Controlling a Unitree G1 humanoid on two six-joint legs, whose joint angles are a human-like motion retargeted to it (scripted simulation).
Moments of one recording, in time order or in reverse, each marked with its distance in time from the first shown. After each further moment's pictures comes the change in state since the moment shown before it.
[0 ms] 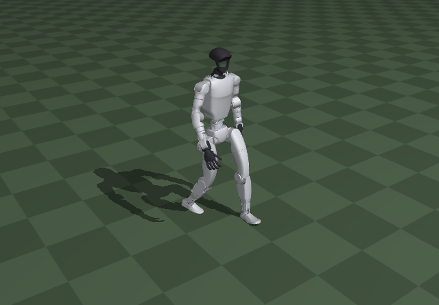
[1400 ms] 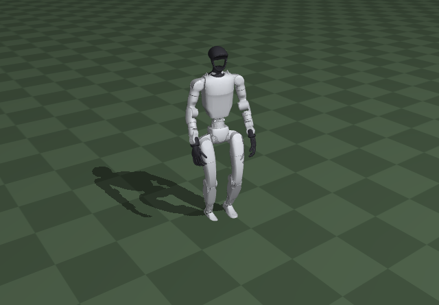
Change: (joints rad) left arm -0.230 -0.003 -0.107 -0.103 -0.009 -0.020 0.047; right arm 0.032 0.063 0.069 0.047 0.001 0.005 -0.025; waist -0.074 0.082 0.036; left_leg 0.290 0.030 -0.017 0.332 -0.262 0.079; right_leg -0.135 0.067 -0.147 -0.186 0.247 0.020
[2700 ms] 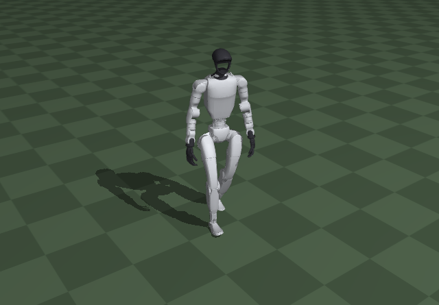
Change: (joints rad) left arm 0.013 -0.025 0.061 0.056 -0.059 -0.002 0.024; right arm 0.056 0.038 -0.142 0.191 0.139 0.014 0.017; waist -0.036 0.013 0.012; left_leg 0.159 -0.093 -0.026 -0.229 -0.076 0.073; right_leg -0.485 -0.152 -0.111 0.137 -0.030 0.060
